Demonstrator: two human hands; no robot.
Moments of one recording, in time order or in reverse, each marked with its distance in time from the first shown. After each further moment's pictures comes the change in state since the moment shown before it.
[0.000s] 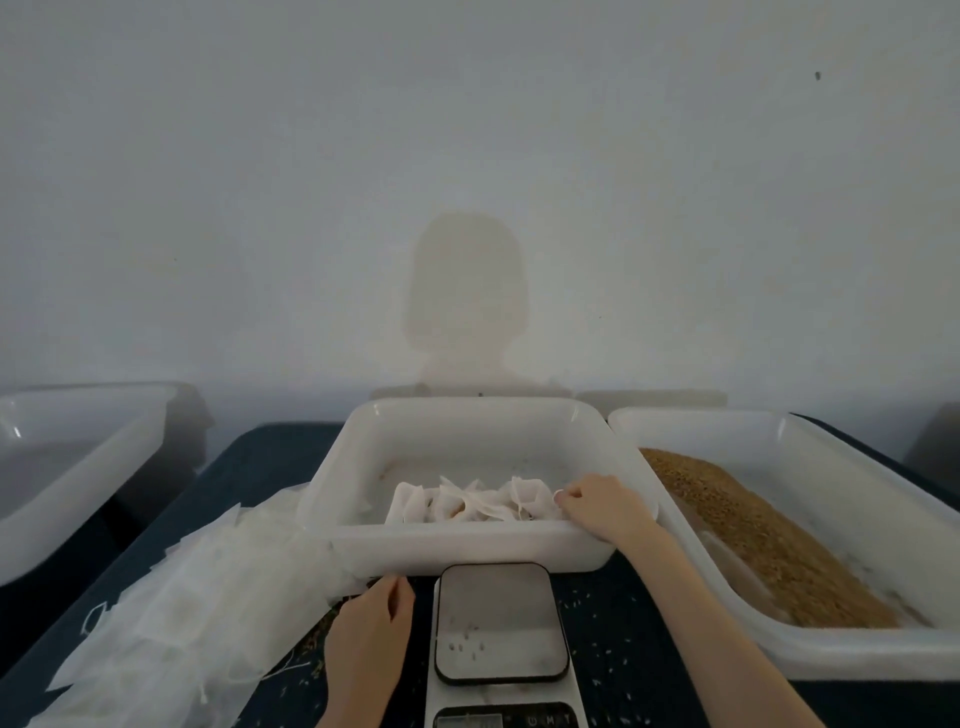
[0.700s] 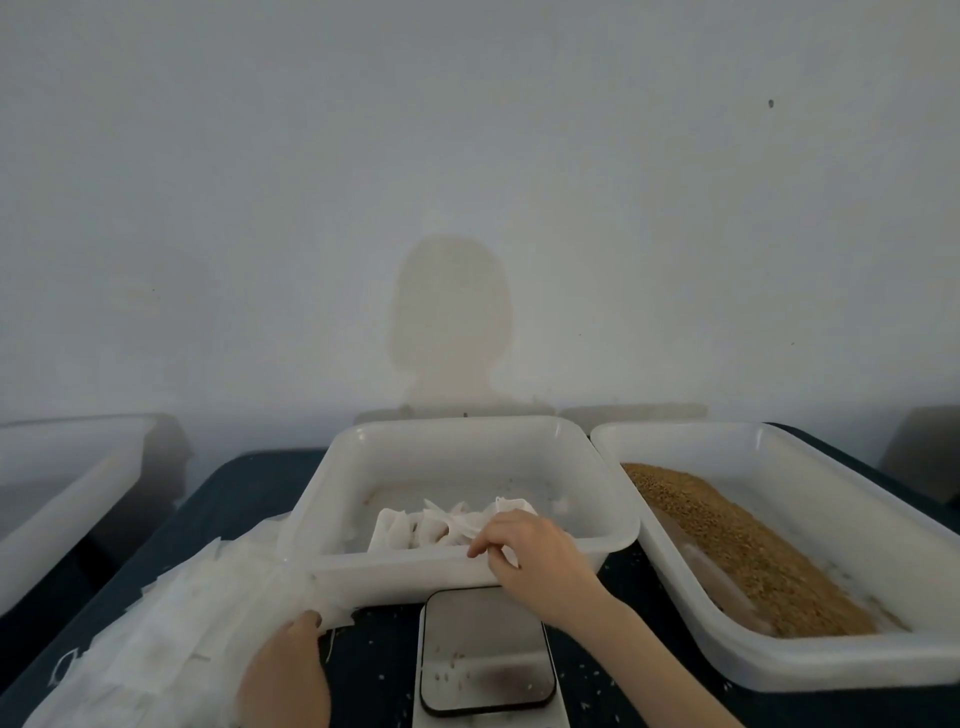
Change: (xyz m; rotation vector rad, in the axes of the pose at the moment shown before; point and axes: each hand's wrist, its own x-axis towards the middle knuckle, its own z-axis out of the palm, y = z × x) left_hand 0.034 -0.031 -0.035 0.115 -0.146 -0.387; right_hand -0.058 -0.042 0.020 0.170 0.213 -0.593
